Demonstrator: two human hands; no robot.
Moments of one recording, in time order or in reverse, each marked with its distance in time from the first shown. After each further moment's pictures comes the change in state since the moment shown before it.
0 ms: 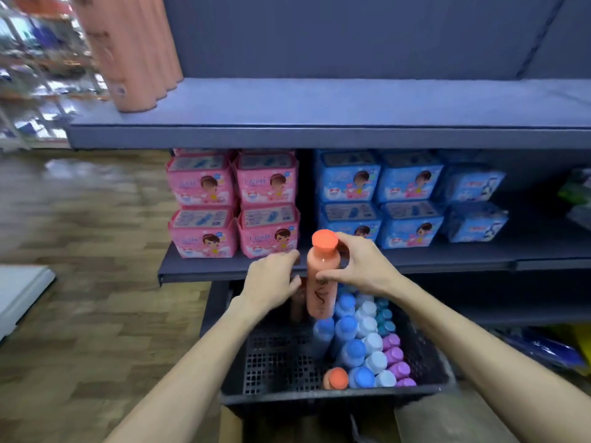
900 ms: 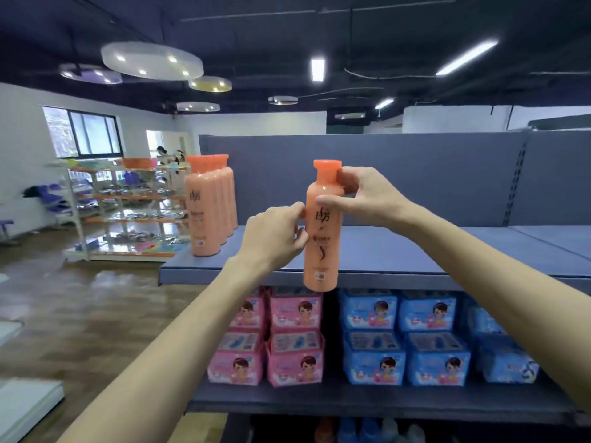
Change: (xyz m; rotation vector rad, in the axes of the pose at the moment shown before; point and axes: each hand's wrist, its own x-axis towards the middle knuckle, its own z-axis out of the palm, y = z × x) left_hand 0.097 0.020 -0.285 0.168 0.566 0.028; right_hand 0.106 -0.212 -0.210 0.098 0.243 -0.421
